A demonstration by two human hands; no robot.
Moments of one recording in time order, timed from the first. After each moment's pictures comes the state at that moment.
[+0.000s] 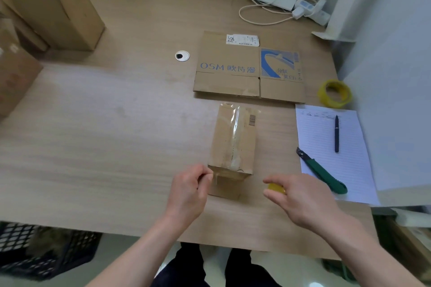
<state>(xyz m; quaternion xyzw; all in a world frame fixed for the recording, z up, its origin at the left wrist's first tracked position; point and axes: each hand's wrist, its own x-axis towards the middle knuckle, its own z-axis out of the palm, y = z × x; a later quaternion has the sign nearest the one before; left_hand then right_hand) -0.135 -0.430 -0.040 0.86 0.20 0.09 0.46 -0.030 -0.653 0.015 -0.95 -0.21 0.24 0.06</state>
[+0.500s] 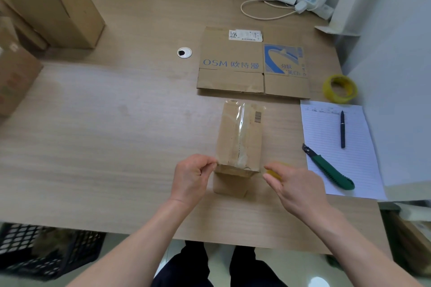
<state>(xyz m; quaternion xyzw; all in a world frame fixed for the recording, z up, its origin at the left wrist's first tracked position) -0.117 -0.408 -0.068 0.86 0.17 0.15 0.45 -0.031 -0.640 -0.027 -0.96 -0.21 0.13 0.11</state>
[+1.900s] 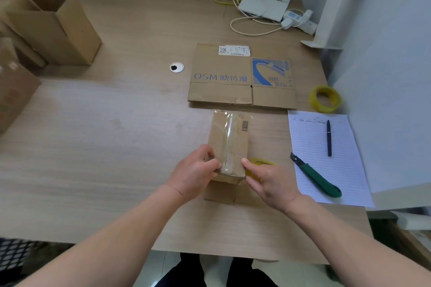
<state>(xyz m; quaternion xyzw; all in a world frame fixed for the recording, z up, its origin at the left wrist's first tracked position) -0.078 -0.403 -0.054 0.97 -0.07 0.05 0.22 0.000 -0.633 -0.055 -0.91 -0.36 0.12 0.16</state>
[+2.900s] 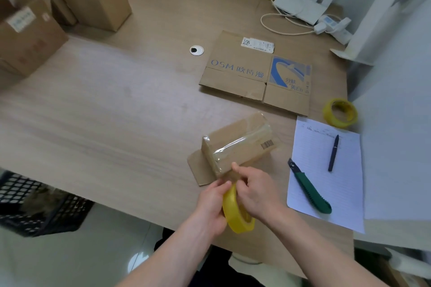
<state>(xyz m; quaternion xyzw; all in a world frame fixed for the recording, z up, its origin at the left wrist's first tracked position) -0.100 -0.549 -0.061 0.18 0.46 0.01 0.87 -0.018 -0.634 -0.047 -0.89 -0.26 0.26 0.26</state>
